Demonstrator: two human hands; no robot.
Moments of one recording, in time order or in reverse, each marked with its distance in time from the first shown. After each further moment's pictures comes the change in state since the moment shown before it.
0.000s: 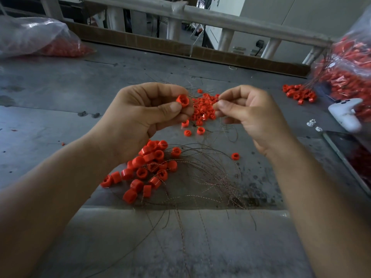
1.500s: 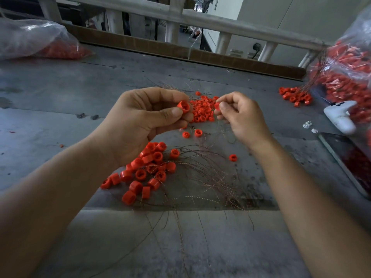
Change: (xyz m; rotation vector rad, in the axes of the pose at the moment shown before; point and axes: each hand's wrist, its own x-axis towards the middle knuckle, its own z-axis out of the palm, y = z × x) left_hand -0.002 0.003 0.005 0.007 0.020 -0.040; right_hand 0.020 0.031 0.004 -0.216 0.088 -0.081
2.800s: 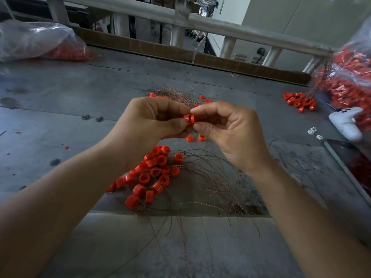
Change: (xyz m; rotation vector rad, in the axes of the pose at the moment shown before) left_hand 0.000 -0.001 0.005 0.266 0.057 0.023; right_hand -0.033 -0.041 0.018 0.286 -0.172 -0.298
